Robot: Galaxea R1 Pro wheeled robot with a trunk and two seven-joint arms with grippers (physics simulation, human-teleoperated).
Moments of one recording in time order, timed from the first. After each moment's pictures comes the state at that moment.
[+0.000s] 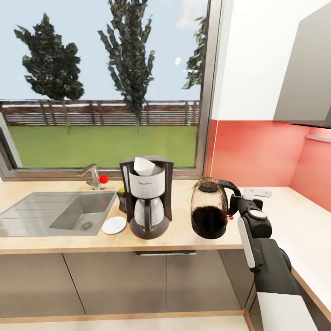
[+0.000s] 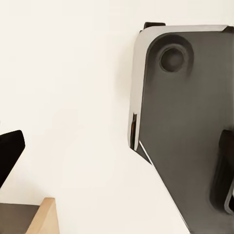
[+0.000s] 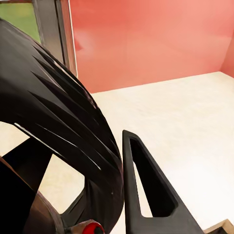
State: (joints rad) left arm -0.06 0.15 0.23 -0.01 -0.18 0.01 -0.09; right arm -0.58 0.04 -0.07 -1.50 0.03 0.67 -0.31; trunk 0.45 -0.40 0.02
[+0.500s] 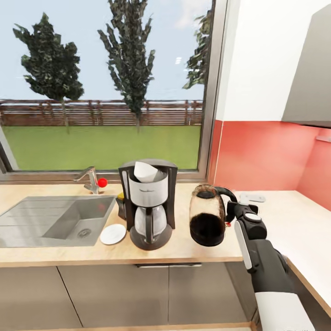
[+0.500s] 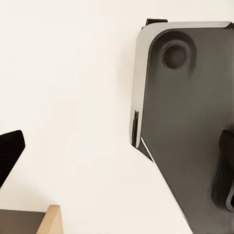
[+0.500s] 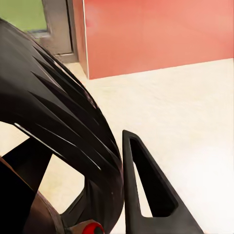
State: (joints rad) left arm -0.06 0.15 0.23 -0.01 -0.18 0.01 -0.09; right arm -0.58 0.04 -0.07 -1.42 0.02 0.67 -0.30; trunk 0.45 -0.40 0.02
